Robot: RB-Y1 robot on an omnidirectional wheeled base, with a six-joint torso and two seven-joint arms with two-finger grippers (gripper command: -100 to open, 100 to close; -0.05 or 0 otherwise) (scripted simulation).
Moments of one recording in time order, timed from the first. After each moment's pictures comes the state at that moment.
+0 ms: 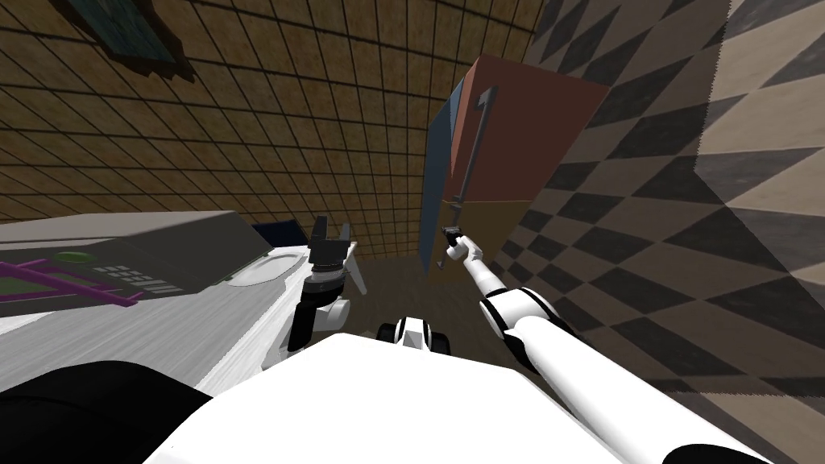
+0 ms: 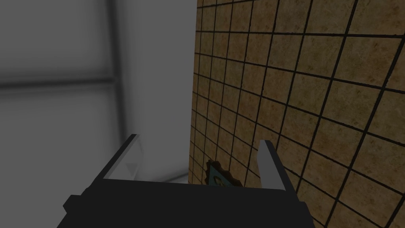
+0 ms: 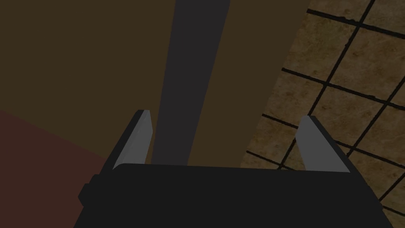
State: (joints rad) left arm 0.46 0.02 0.06 -2.35 -0.07 -0.56 0.09; right arm -0.84 -0.29 0.26 -0.92 0.53 0.38 0.77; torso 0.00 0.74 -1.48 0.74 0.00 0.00
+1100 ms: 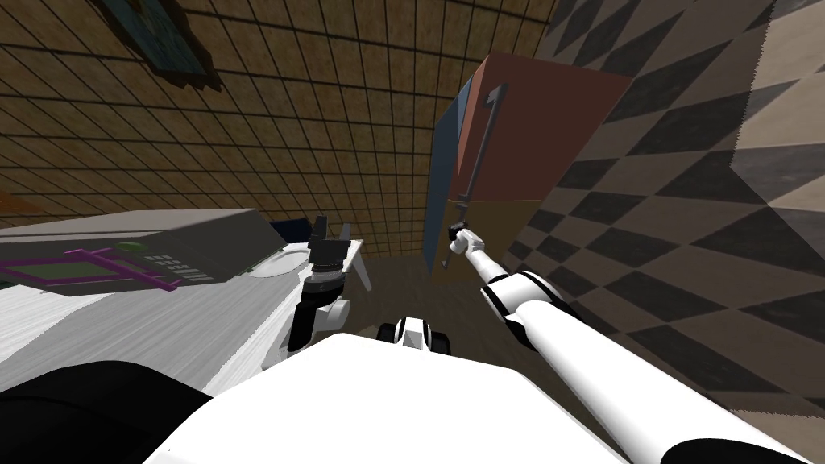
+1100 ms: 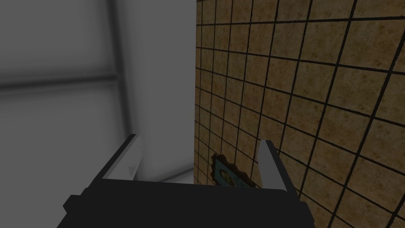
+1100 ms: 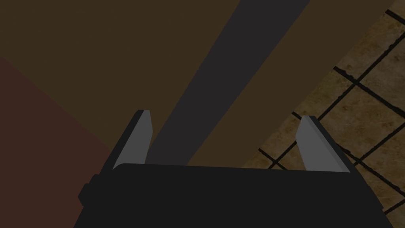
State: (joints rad) left arm 0.46 0.02 0.06 -2.35 -0.07 -0.56 0.09; right arm -1.00 -0.34 0.35 -0.73 0.62 0.48 0.85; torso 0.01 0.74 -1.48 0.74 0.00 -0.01
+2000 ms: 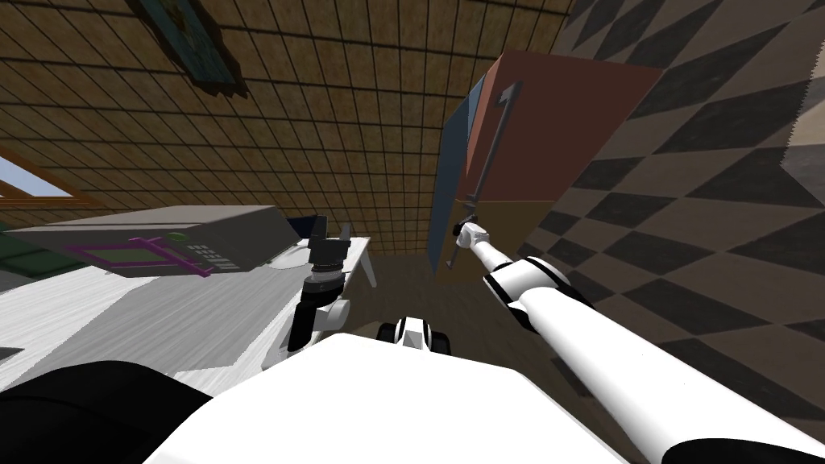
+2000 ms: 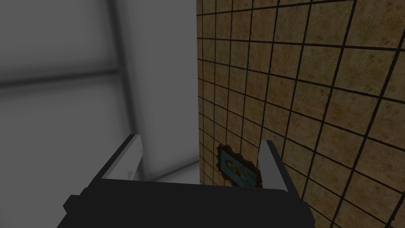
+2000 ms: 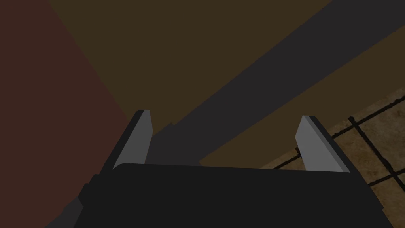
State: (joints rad) left arm 0.46 0.02 0.06 -2.35 -0.07 -0.56 0.09; right arm -1.14 -0.39 0.43 -0.53 0.73 0.54 0.90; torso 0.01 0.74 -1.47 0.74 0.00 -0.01
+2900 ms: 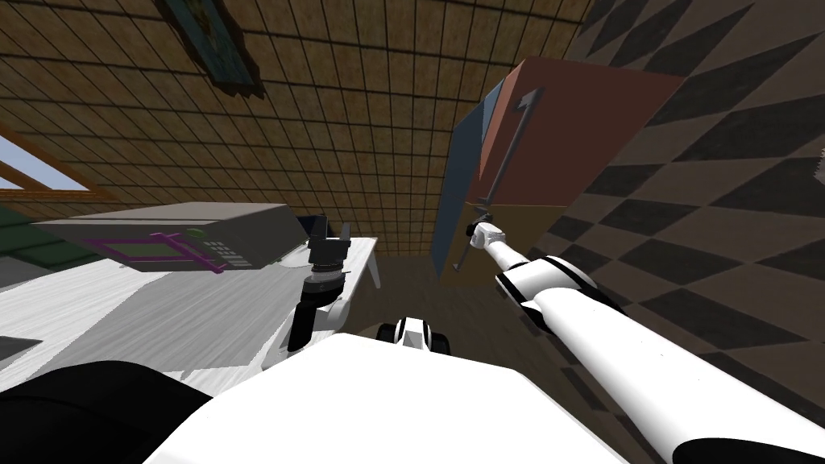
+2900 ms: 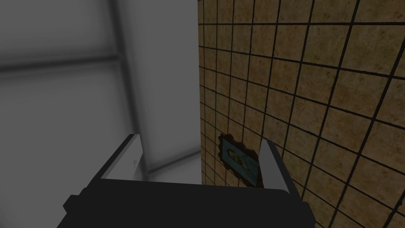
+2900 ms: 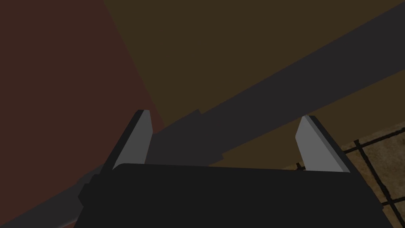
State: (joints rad) left arm 0.46 0.02 0.06 -2.35 -0.07 -0.56 0.09; right arm -1.13 -0.50 0.45 -0.48 0.74 0.49 0.94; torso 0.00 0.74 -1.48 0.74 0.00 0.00
